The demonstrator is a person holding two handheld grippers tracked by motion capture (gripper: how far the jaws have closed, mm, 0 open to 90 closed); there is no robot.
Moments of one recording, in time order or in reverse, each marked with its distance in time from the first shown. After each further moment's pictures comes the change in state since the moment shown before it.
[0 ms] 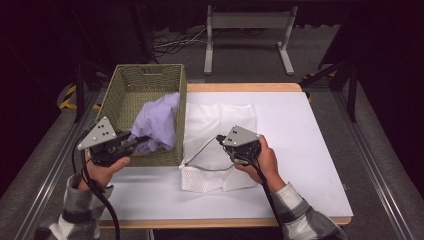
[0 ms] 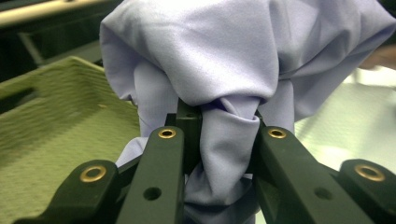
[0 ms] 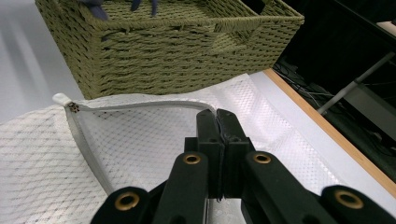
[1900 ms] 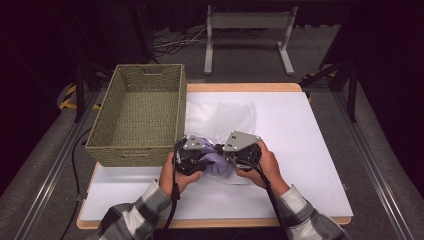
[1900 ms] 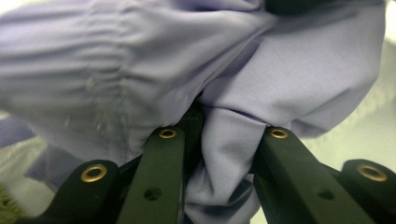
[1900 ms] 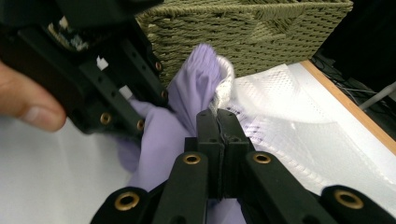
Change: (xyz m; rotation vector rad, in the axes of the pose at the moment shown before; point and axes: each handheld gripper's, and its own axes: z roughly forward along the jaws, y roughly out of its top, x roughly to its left) left arm -0.083 -0.018 0.166 0.301 -0.120 -0.217; right arm 0.006 -0.003 -0.007 0.037 0.141 -0.001
